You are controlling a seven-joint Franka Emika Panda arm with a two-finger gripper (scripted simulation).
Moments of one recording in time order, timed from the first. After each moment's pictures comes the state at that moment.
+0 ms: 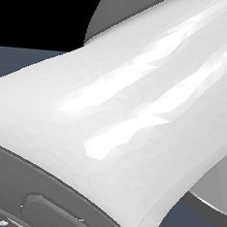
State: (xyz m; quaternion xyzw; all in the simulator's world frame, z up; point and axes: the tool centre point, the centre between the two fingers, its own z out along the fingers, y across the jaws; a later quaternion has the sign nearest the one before) arm -0.097 -0.001 0.263 0.00 0.69 -0.07 0.72
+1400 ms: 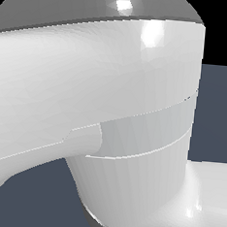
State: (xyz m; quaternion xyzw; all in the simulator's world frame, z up) arm -0.093 0.058 0.261 0.02 0.70 -0.07 0.71
